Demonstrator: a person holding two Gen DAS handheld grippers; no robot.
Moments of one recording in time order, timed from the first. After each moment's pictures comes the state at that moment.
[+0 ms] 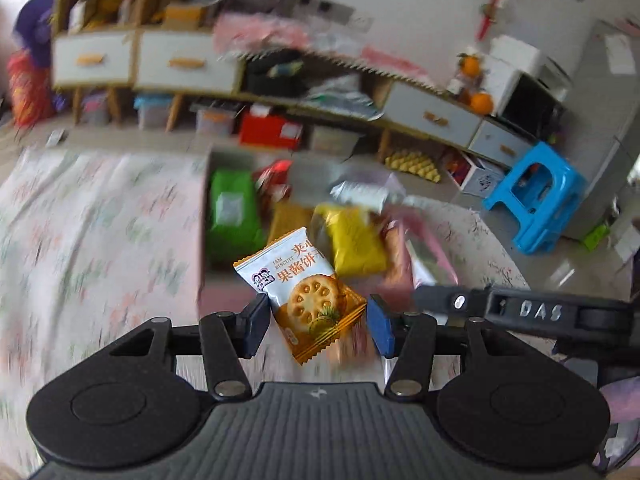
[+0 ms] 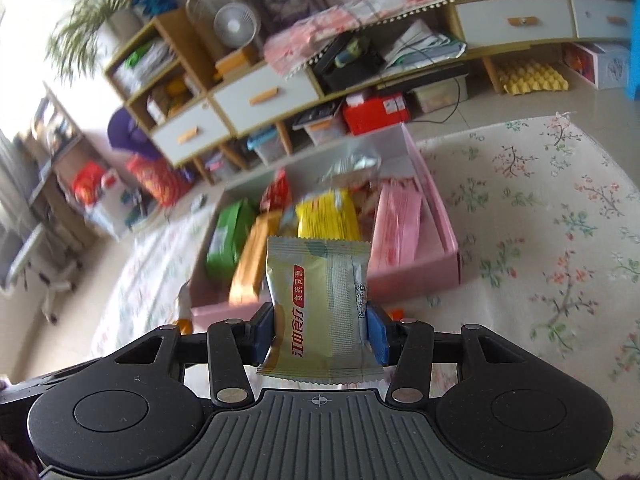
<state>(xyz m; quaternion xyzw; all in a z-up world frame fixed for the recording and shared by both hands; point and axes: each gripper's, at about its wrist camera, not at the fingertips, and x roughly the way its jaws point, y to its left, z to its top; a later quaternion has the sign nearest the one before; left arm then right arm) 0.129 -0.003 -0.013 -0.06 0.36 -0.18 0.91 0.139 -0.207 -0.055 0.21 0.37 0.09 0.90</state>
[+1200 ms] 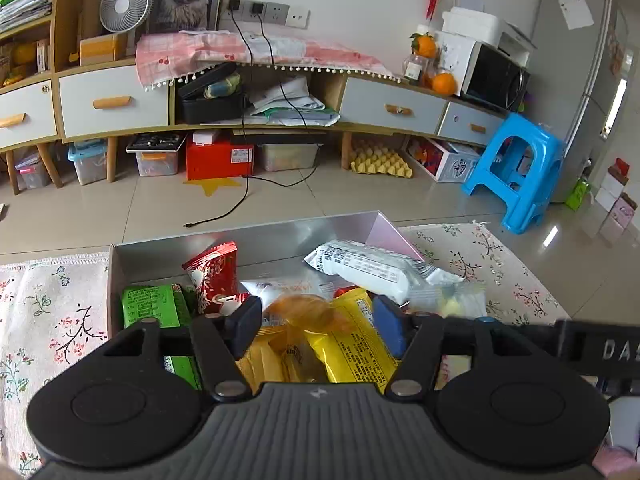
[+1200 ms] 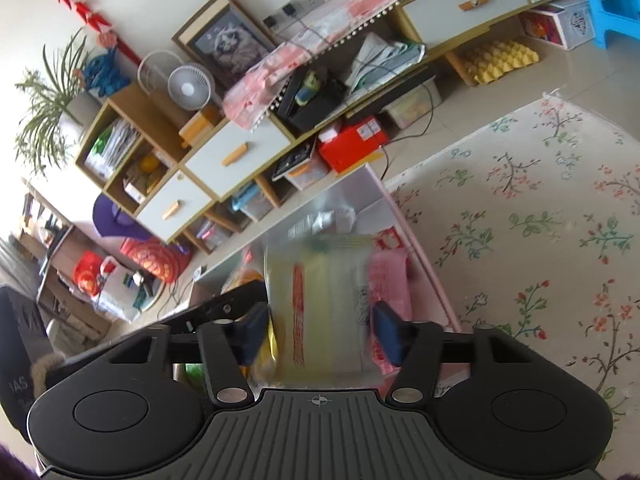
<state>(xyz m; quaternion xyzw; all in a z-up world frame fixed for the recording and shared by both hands) 0.214 -0.035 -0.034 0.00 0.34 -0.25 0.91 0.187 -0.239 -0.072 0.32 0.31 0.06 0.89</state>
